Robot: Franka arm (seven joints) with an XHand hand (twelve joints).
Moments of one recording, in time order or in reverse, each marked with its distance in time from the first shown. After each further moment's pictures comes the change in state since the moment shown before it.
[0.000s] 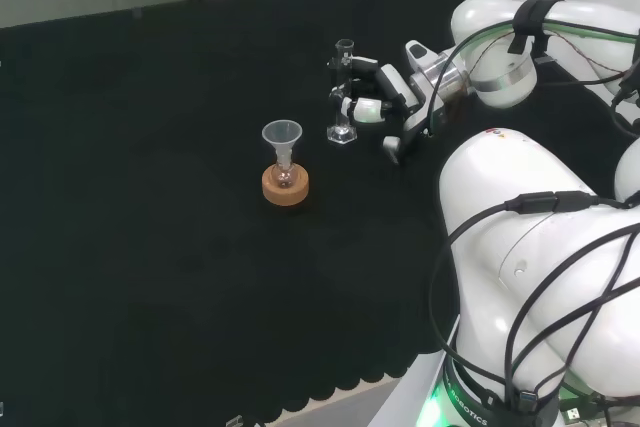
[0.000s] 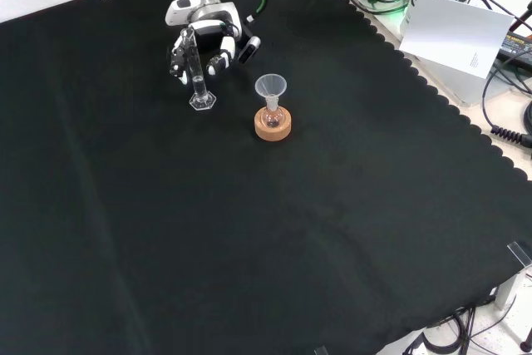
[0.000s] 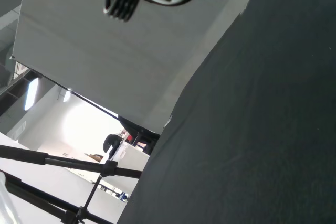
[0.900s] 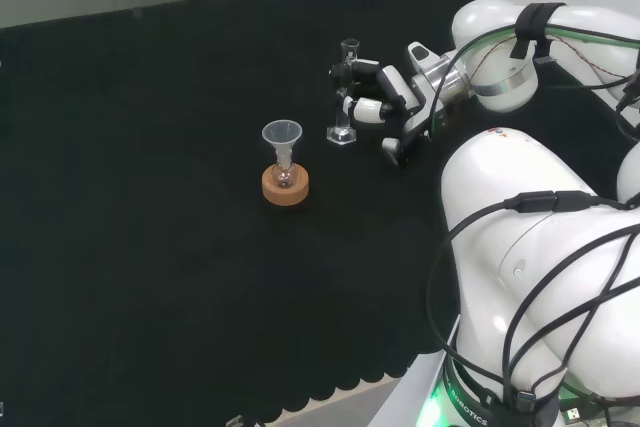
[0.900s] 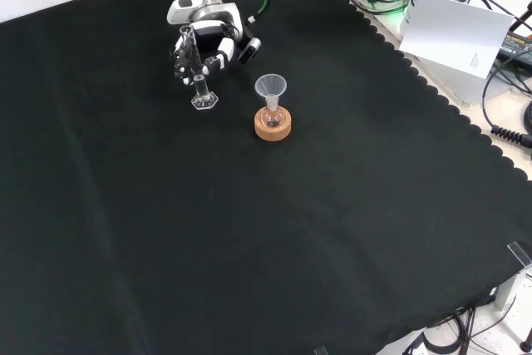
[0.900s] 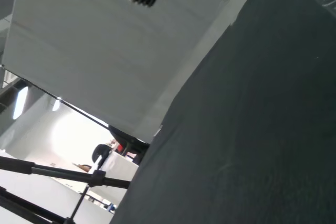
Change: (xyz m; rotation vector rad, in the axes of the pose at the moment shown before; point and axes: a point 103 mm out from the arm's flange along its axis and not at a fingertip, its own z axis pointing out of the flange) arm -0.002 -0.001 -0.001 -0.032 -0.036 0.016
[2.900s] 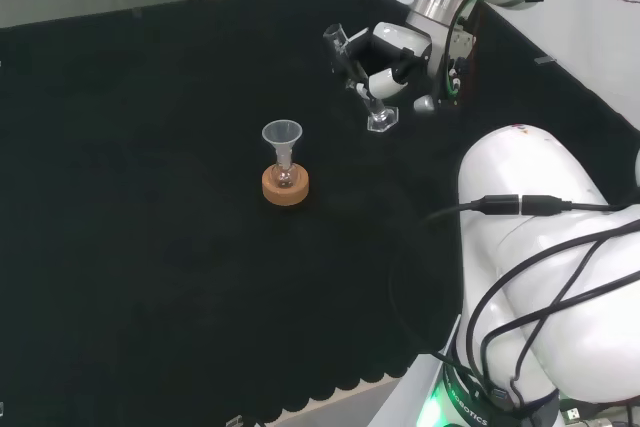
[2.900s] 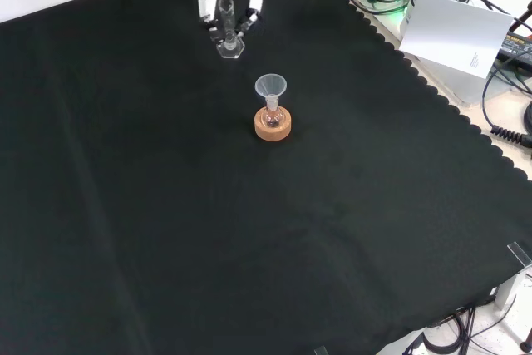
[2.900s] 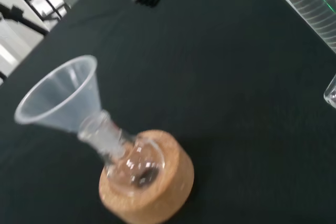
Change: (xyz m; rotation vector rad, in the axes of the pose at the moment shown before) arm 0.125 -0.046 -0.062 0.388 -0.572 0.030
